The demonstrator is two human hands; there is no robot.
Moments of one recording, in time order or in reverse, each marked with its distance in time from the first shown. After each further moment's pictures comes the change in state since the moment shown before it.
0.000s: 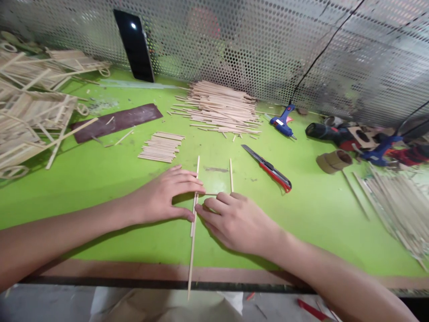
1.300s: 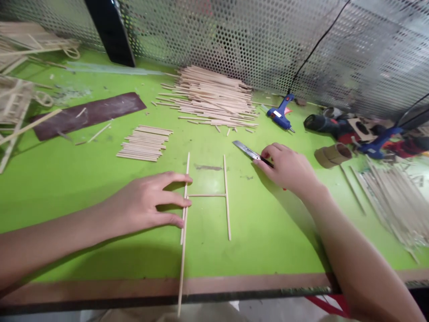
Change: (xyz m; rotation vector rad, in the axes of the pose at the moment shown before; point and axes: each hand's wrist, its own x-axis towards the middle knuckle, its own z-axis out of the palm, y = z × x) left_hand -0.009 0.008 -0.007 0.015 -0.049 -0.066; right_hand -0.044 0.137 -0.026 -0.146 -0.175 0.870
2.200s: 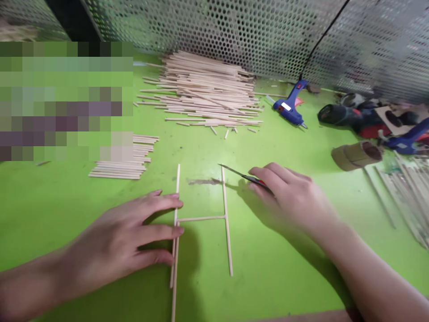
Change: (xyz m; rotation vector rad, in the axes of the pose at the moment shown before) left_hand -0.008 0.003 -0.001 0.041 0.097 0.131; right_hand -0.032 -0.024 0.002 0.026 0.412 -0.510
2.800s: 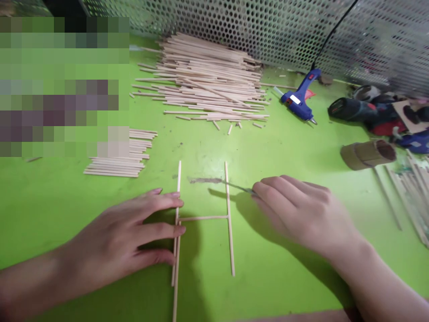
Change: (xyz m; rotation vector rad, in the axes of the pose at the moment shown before) left_hand 0.000 -0.003 0.002 -0.027 -0.012 0.002; right_hand 0.001 -0.010 -0.017 -0.022 -0.016 -0.187
